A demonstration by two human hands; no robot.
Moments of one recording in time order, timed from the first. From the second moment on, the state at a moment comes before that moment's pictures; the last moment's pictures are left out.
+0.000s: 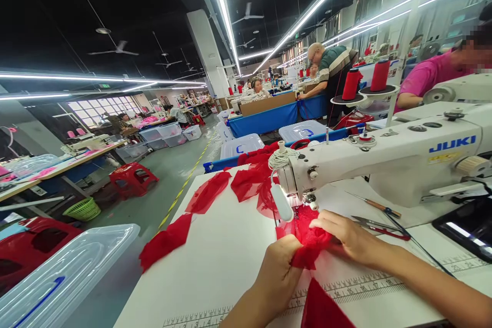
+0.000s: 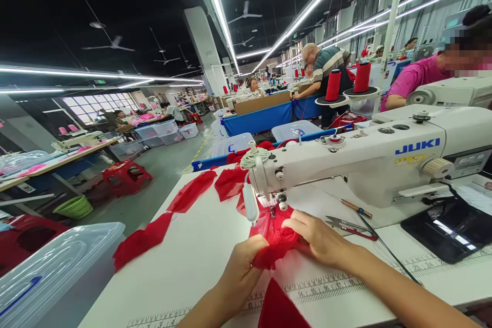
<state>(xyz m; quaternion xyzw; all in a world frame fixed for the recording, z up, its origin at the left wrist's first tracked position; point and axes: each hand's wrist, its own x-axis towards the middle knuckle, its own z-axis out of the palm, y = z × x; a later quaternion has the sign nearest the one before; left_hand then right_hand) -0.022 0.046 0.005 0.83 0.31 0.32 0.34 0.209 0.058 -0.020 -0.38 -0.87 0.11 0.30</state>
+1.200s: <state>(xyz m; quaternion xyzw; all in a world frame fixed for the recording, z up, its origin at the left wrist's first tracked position) -0.013 0.030 -0.017 0.93 0.28 0.23 0.05 0.191 0.065 -0.035 -0.44 -0.83 0.20 0.29</state>
